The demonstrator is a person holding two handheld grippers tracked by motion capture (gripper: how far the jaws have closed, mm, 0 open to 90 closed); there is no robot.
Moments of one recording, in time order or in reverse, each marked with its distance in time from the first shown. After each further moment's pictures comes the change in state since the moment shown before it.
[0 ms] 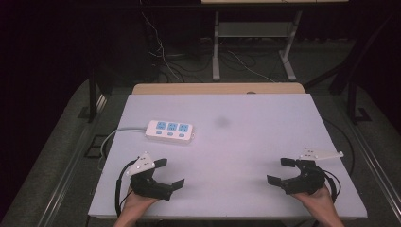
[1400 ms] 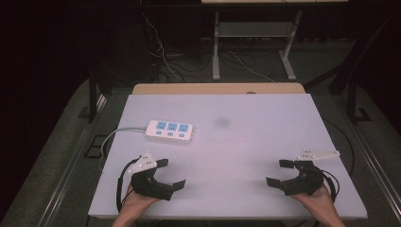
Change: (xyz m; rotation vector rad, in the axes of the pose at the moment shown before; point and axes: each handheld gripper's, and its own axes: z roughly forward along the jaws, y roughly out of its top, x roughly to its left) left arm -0.002 0.006 0.001 0.038 -0.015 0.013; right arm -0.002 -0.001 0.003 0.041 0.018 -0.008
